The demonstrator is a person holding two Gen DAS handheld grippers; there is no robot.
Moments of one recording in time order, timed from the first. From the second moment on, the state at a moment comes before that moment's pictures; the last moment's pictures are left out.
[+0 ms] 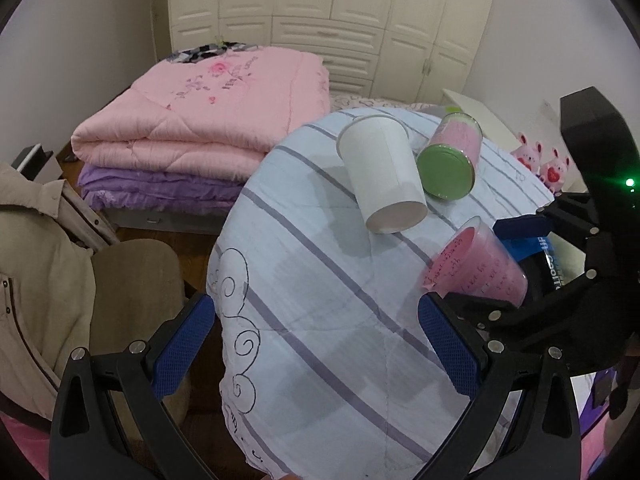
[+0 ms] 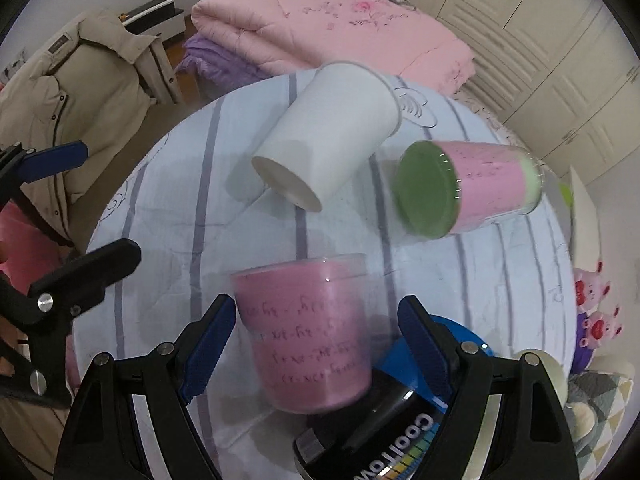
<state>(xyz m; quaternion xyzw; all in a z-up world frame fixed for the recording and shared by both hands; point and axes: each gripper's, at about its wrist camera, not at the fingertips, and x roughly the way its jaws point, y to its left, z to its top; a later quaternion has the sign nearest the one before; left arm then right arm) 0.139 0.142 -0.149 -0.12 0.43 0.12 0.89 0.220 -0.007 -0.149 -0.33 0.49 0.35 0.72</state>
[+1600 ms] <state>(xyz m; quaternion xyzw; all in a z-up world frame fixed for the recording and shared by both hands) 0.139 0.150 -0.108 -0.03 0.37 0.04 0.93 0.171 -0.082 -0.169 0.26 0.51 0.08 0.82</state>
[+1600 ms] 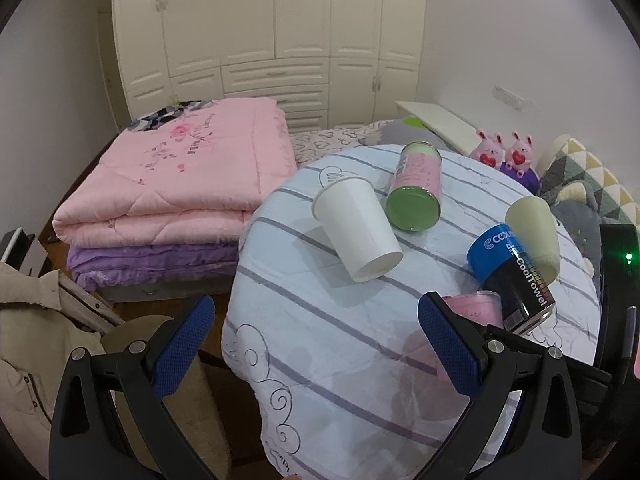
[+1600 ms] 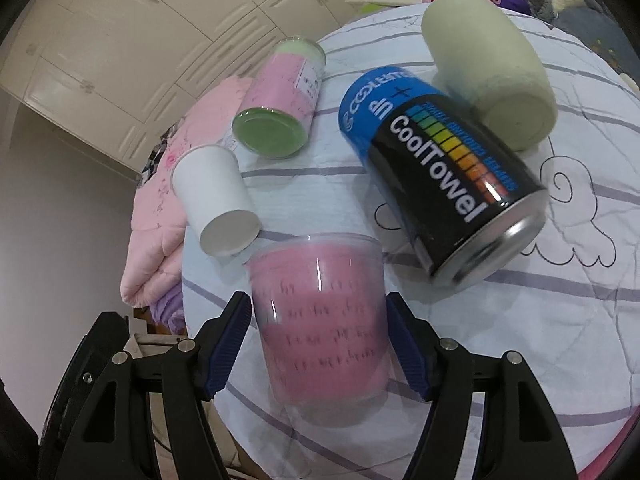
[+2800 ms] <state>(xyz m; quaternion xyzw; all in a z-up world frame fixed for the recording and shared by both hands) 0.109 0.074 -0.088 -0.01 0.38 -0.01 0.92 0.108 -0.164 -0.130 0.19 0.44 0.07 0.88</state>
